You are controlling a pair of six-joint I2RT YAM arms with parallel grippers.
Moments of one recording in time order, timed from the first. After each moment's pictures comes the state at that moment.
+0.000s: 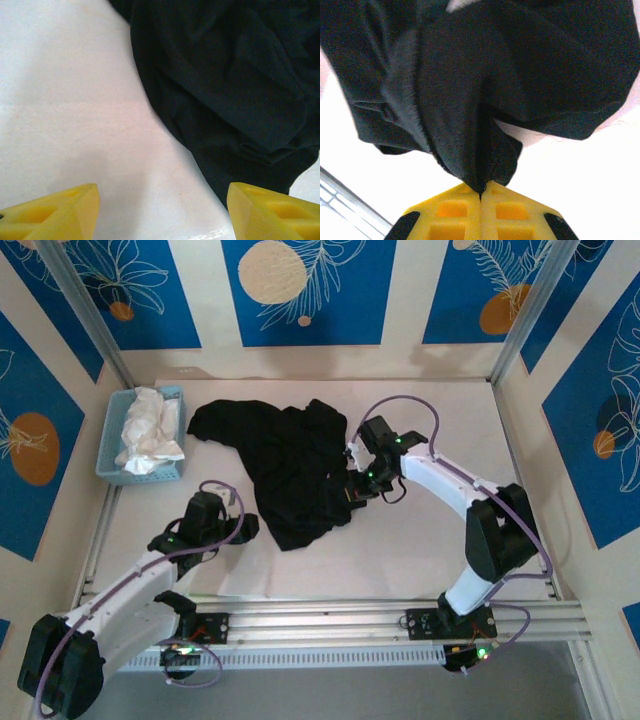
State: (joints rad) left arm -0.45 0.89 0.40 -0.31 0.07 -0.46; right arm 0.50 1.63 1.26 -0.90 -0.33 0.19
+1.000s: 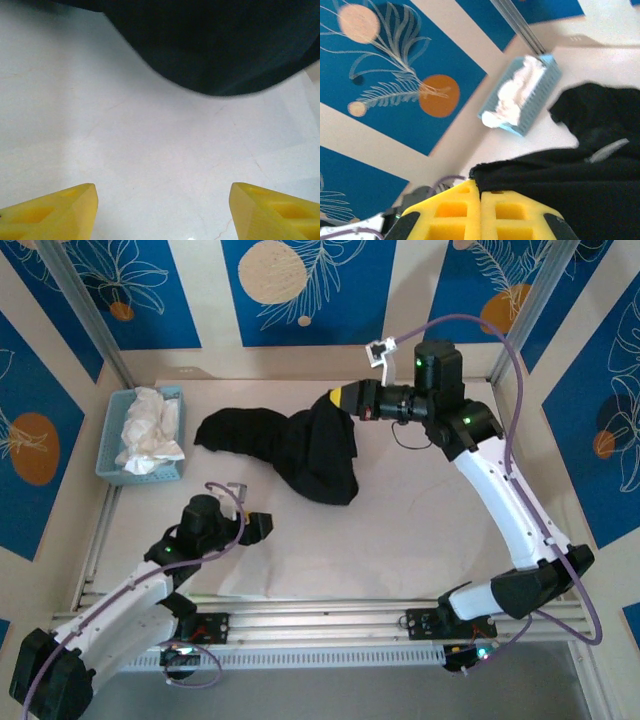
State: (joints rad) left arm -0.54 0.78 0.38 -0.13 0.23 -0.47; right arm 0.46 1.41 1.71 -0.59 -0.67 0.55
